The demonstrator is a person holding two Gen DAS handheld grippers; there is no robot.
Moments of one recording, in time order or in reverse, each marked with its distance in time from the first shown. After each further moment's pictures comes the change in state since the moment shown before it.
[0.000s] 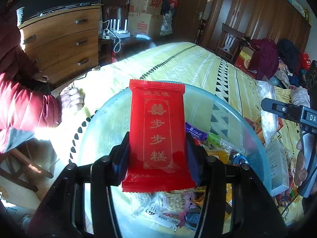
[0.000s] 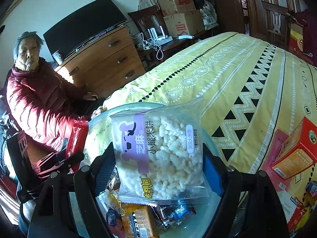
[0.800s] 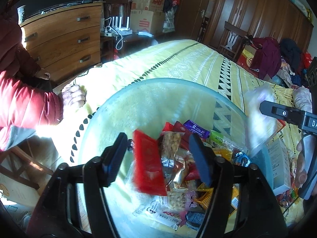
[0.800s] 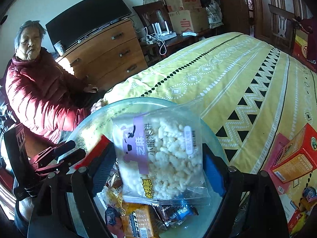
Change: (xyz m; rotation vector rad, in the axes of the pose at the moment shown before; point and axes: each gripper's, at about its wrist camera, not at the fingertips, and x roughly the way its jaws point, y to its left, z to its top) left arm 0.007 0.007 0.001 0.002 0.016 0.020; right arm 0.005 0.014 -0.003 -0.055 0.038 -0.005
